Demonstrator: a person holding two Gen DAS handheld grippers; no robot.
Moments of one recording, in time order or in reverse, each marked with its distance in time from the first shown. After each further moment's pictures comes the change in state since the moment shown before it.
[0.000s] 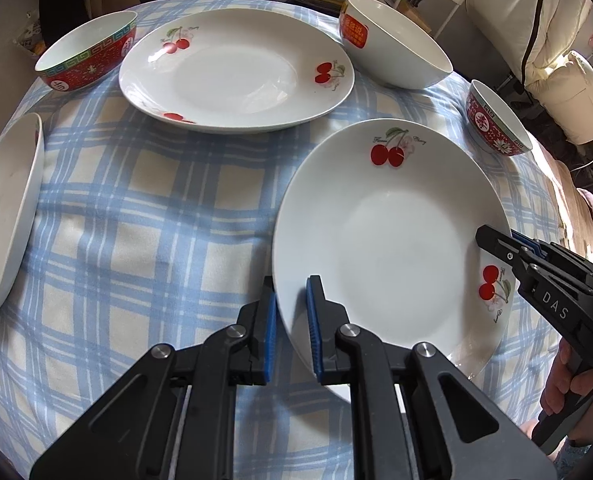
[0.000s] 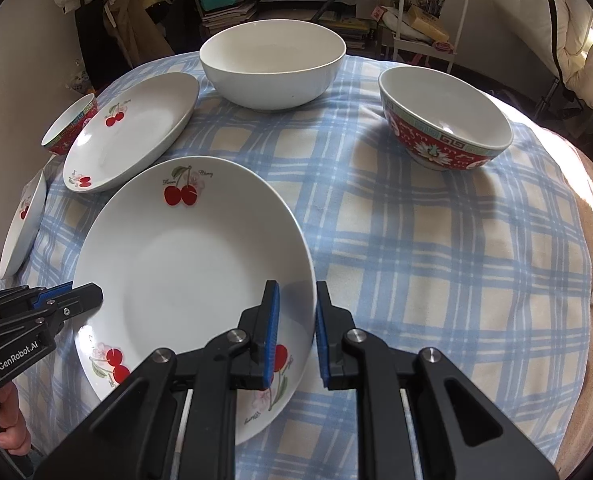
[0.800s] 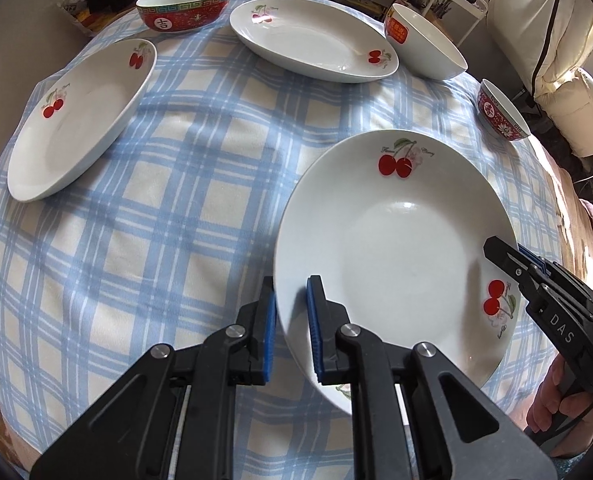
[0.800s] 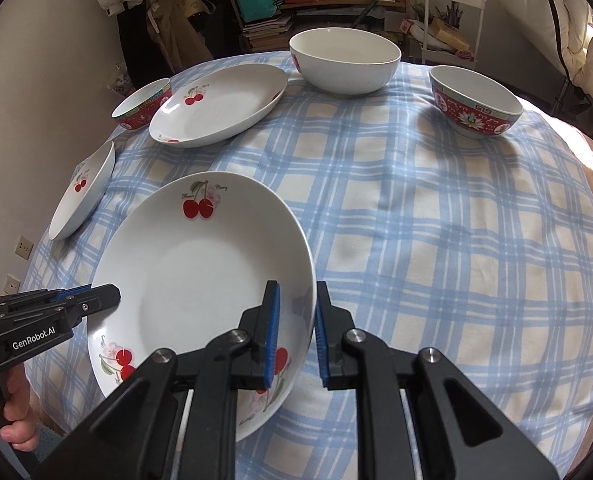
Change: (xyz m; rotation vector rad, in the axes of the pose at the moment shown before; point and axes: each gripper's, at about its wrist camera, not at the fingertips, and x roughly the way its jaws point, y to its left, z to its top) left arm -0.052 0.050 -0.079 -0.089 0.002 0.014; right arm -0.045 0.057 -0.068 -0.011 -0.065 0.094
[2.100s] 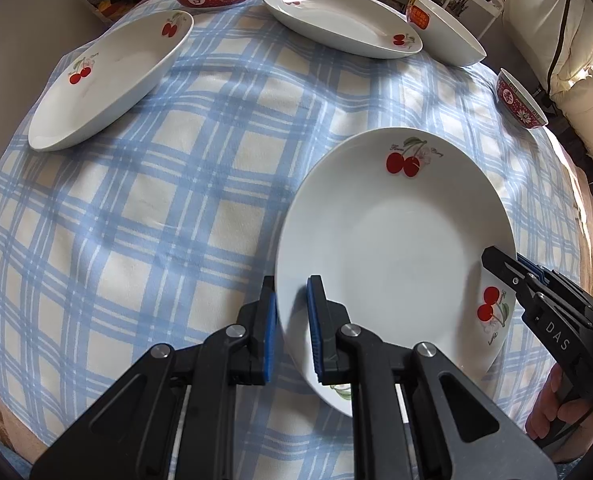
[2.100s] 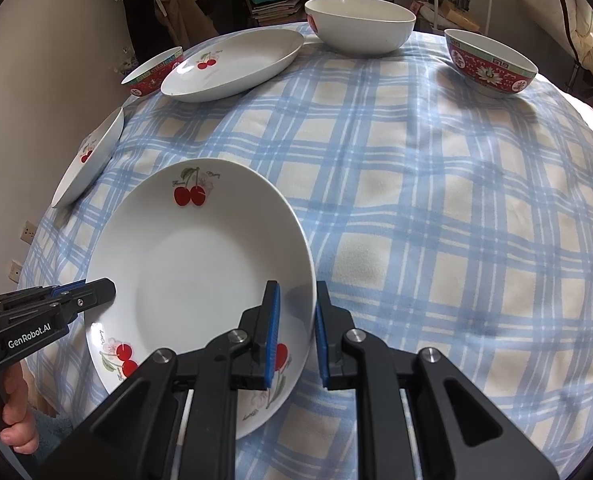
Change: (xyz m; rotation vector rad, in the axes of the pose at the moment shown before) left arm 0.006 0.014 -0.029 -0.025 0.003 0.055; right arm 0.019 0.008 -0.033 -0.003 0.047 0.034
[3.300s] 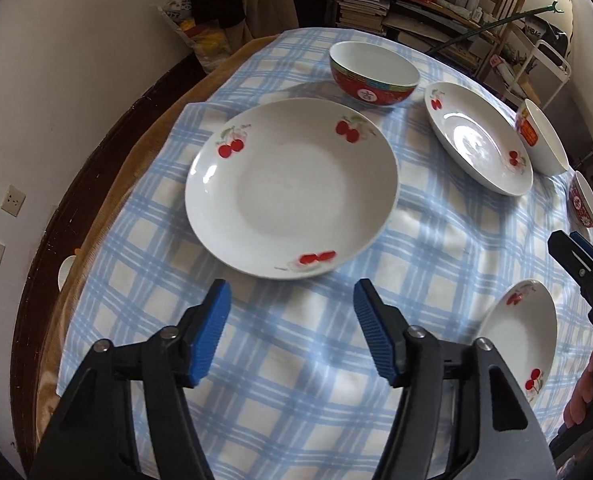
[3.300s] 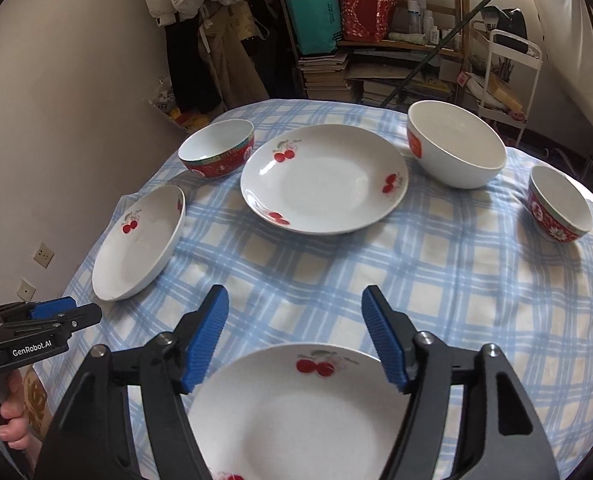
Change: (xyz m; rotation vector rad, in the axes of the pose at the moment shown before) left arm -0.056 0.132 0.086 -0.111 -0.095 0.207; right arm -0.008 0.104 0.105 -0.097 -0.160 0.044
